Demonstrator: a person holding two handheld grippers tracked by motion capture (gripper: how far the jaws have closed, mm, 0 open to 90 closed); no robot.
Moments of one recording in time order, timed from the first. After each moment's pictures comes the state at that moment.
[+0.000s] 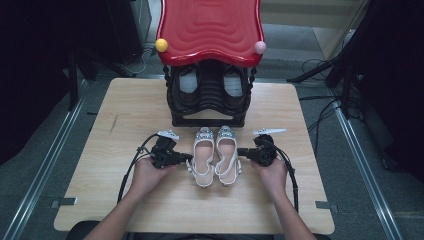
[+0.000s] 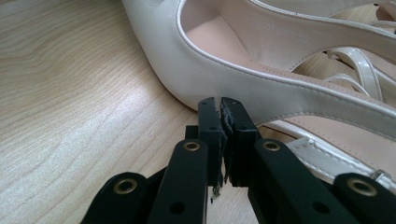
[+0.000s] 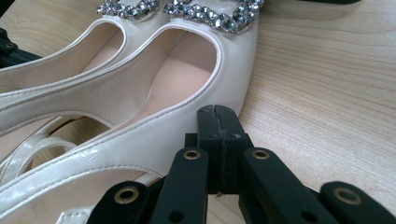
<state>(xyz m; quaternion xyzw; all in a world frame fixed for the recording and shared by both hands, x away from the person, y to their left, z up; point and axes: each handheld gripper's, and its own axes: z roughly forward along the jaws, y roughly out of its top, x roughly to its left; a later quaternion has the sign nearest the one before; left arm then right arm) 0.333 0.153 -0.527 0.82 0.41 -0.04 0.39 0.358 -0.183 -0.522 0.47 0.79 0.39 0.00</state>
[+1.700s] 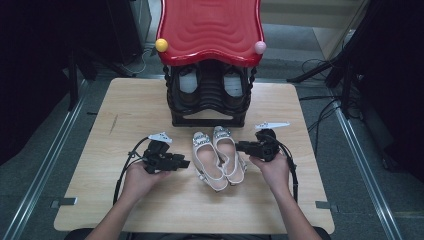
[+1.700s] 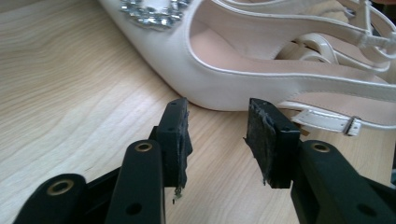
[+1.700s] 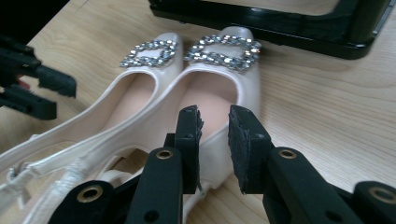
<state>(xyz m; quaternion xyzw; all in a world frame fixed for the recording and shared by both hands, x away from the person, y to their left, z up) 0.310 0.169 -0.509 0.81 0.41 -0.03 0.41 0.356 -0.180 -0.490 0.44 0.79 0.42 0.01</state>
